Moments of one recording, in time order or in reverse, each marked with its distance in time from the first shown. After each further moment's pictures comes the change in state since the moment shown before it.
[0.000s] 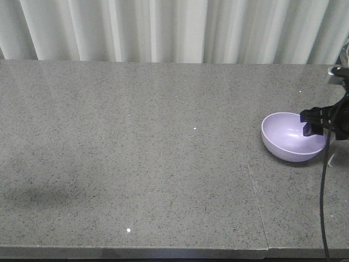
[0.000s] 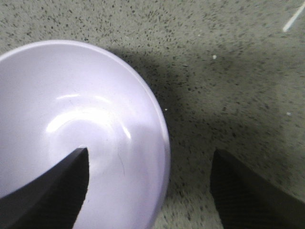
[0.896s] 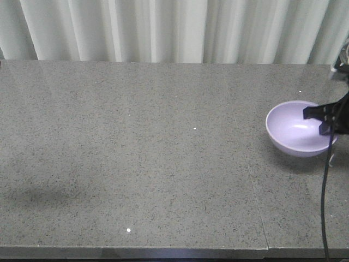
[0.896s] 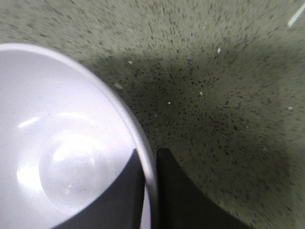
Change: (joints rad) left arm 0.000 0.000 0.000 0.000 0.000 0.000; right arm 0.000 -0.065 -0.008 0.007 0.054 -0.011
